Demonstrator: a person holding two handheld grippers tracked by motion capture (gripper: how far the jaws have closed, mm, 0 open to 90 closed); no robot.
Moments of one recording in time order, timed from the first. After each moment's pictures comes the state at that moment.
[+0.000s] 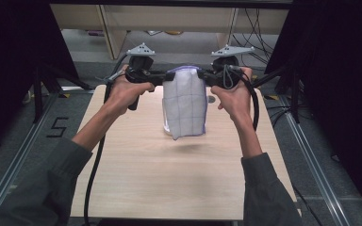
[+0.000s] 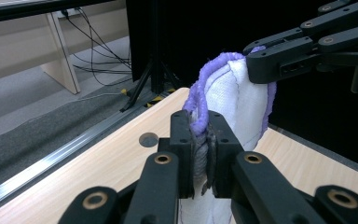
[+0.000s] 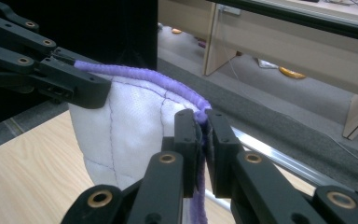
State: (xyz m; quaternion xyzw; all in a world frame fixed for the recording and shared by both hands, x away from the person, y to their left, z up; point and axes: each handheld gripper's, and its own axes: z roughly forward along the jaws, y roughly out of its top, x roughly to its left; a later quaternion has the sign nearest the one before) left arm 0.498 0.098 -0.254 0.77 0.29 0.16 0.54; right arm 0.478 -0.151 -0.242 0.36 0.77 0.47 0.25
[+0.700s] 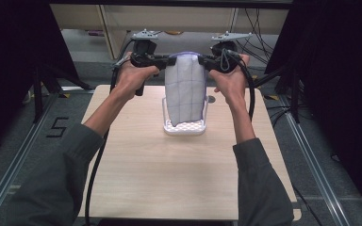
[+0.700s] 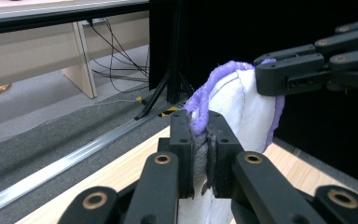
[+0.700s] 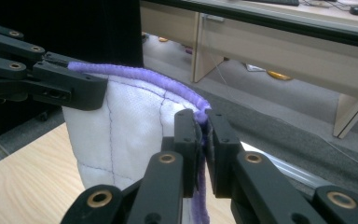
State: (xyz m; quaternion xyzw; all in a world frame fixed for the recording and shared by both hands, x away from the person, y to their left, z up) left arm 0.542 0.090 -0.244 0.75 0.33 0.18 0.55; right arm 0.521 -0.150 -0.233 0.39 0.74 0.48 0.25
